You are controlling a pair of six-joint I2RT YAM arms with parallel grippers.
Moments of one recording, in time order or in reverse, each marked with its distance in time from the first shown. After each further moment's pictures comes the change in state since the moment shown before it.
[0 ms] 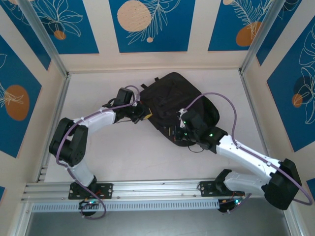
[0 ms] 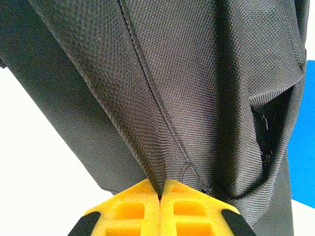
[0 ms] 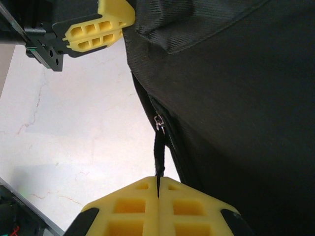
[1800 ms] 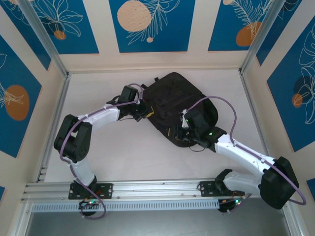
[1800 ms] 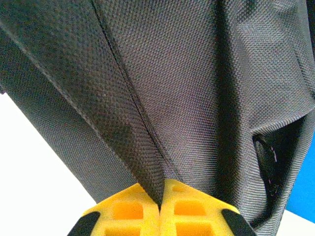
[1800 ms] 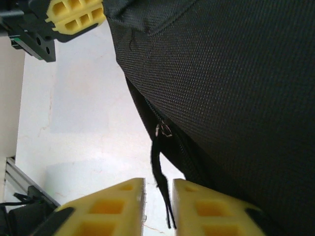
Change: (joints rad) left arm -0.043 0.063 0.093 -0.056 -0.079 -0.007; right arm -0.099 0.068 -0.065 0.105 -0.175 0.095
